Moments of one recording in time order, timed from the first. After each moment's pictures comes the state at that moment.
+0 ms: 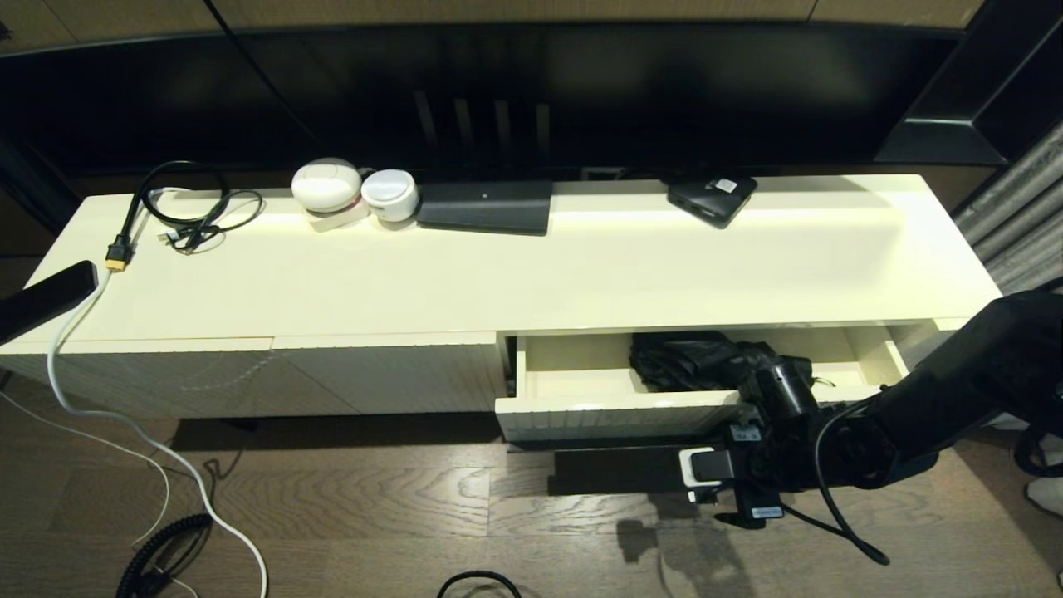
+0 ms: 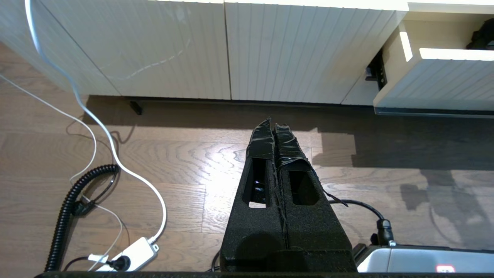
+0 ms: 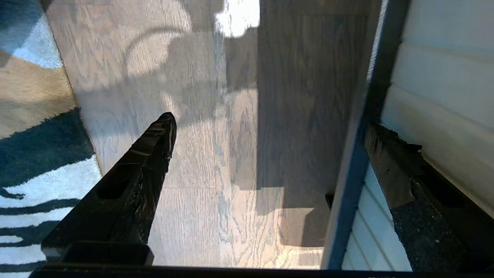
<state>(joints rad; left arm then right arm) 0.00 0.00 0.00 -0.01 0.02 -0.06 0.26 2.16 -0.93 -0.28 0.08 -1.32</state>
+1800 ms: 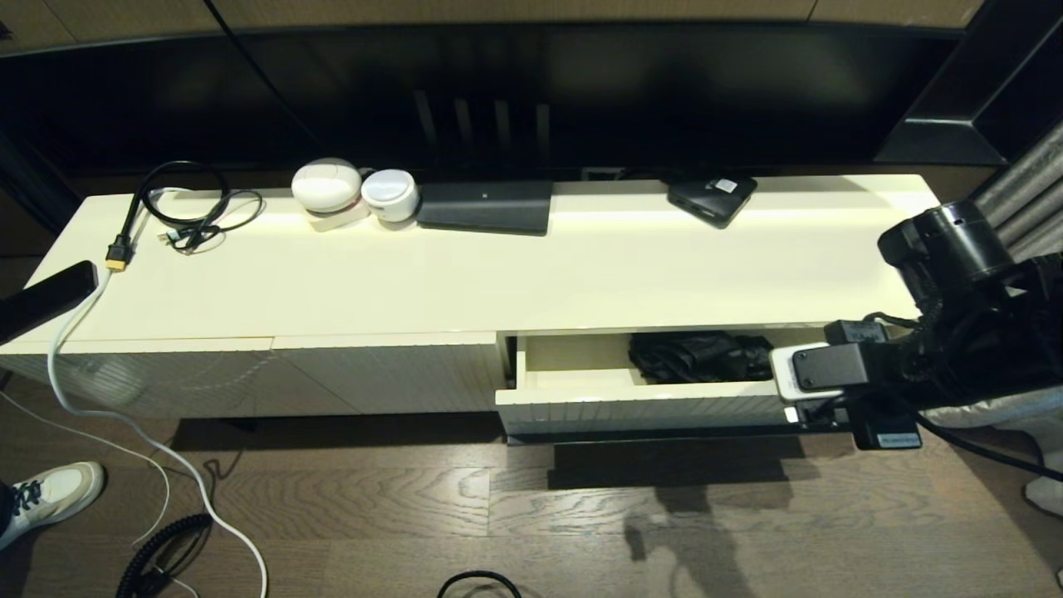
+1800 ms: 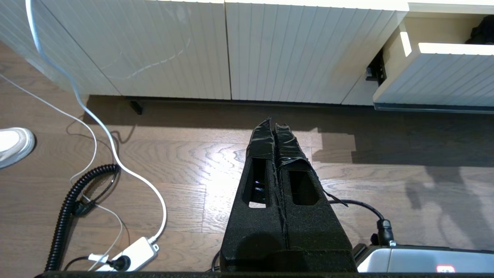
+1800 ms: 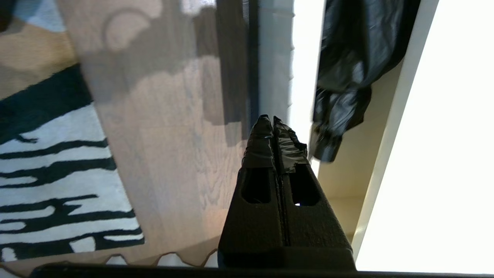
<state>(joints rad) 0.00 0.00 0.00 -0.01 0.02 -0.06 0.26 1.65 -1.21 0.42 0.02 -1.31</state>
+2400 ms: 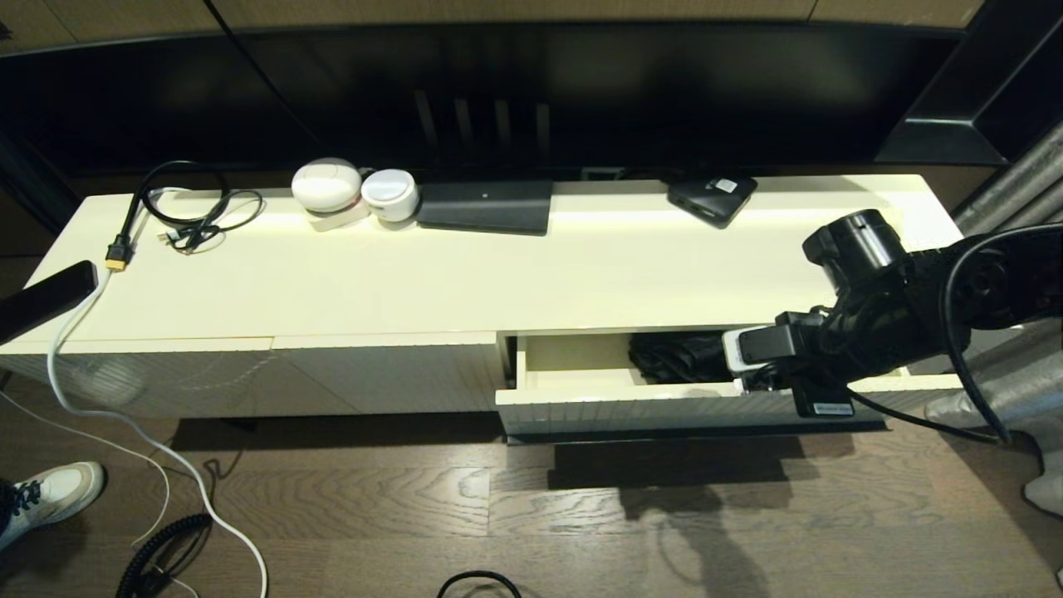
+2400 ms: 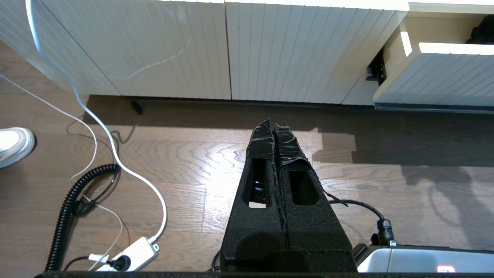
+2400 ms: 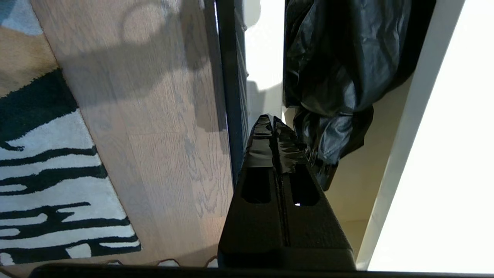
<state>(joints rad) 0.00 0.00 0.00 -0.01 0.02 -0.06 0.23 1.87 -1.38 0.41 0.02 -1.31</state>
